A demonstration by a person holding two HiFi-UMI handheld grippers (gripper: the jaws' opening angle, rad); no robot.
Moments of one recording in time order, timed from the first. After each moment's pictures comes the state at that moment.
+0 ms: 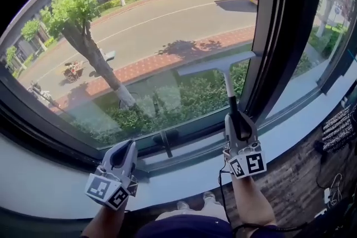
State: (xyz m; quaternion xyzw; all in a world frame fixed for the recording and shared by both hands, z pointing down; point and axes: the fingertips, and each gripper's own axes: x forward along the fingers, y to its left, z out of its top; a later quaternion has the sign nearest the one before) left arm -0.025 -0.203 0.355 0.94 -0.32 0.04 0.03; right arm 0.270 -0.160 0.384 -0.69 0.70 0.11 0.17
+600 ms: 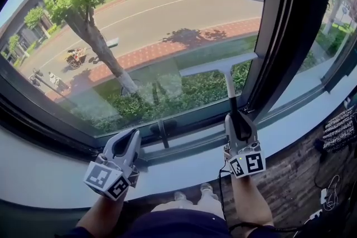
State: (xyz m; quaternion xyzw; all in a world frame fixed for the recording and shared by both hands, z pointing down) left arm -0.010 -0.198 0.365 0.94 -0.32 0.06 0.04; right arm 0.264 -0.150 0.423 -0.68 0.71 0.07 0.15
